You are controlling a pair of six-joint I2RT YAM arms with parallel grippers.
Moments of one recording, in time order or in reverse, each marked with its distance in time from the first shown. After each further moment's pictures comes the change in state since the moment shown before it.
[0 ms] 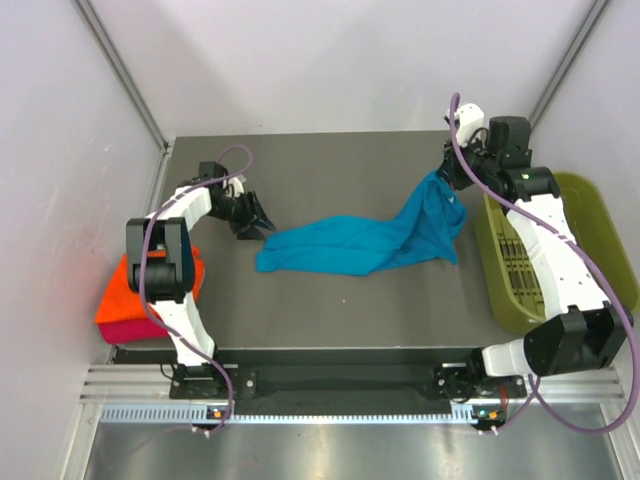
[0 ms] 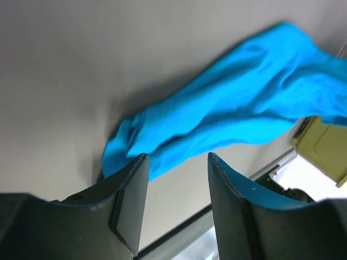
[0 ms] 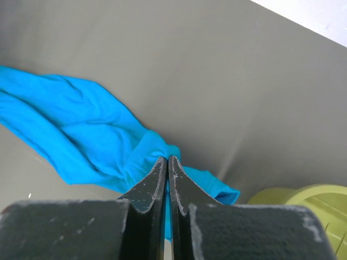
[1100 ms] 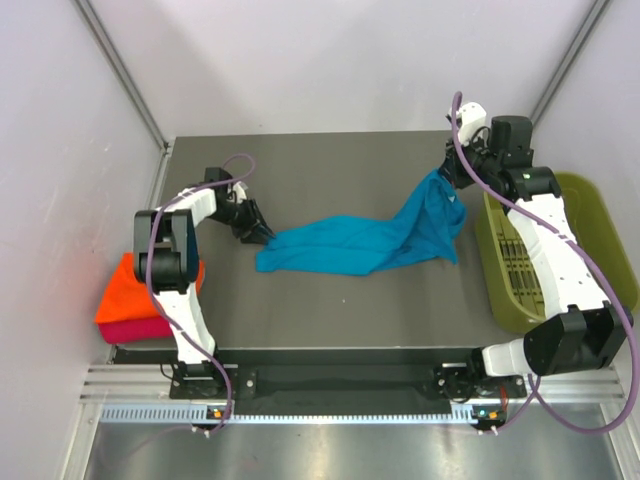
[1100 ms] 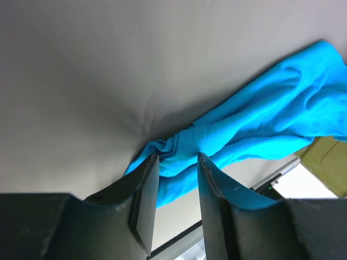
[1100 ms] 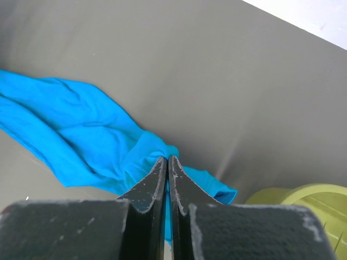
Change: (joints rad) left arm -0.003 0.080 -0.013 0.026 -0.038 -0.035; right arm -0.010 0.000 0.000 0.012 0.000 0.003
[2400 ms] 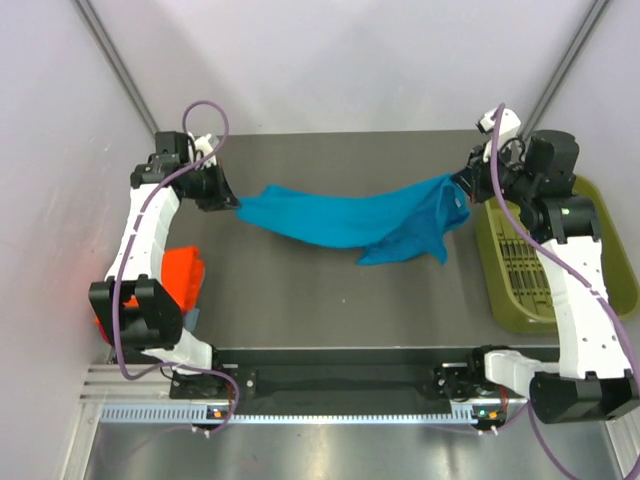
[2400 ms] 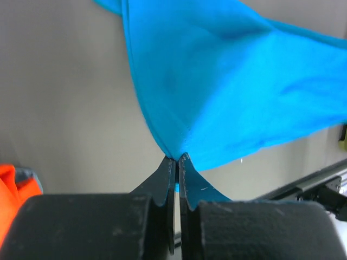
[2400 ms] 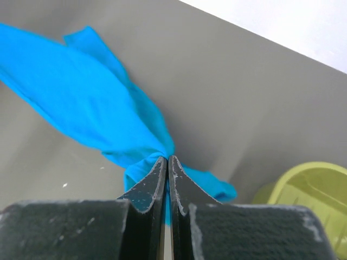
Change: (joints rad) left arm 0.047 -0.441 0.190 -0.259 -0.130 0.275; right arm -0.063 -0.228 -0.028 -0.078 -0.123 0.032
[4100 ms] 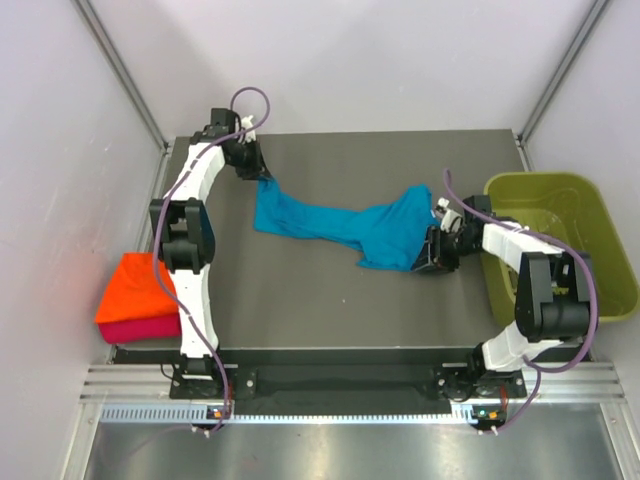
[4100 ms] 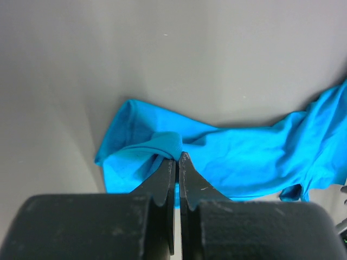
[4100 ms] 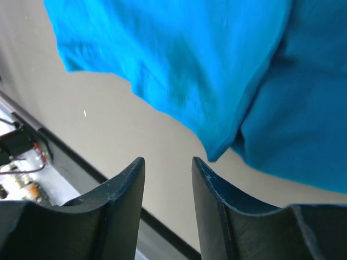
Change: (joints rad) left arm -0.099 0.701 0.541 0.105 -0.014 -0.033; right arm -0.028 0.420 -0.561 0.138 -0.208 0.325
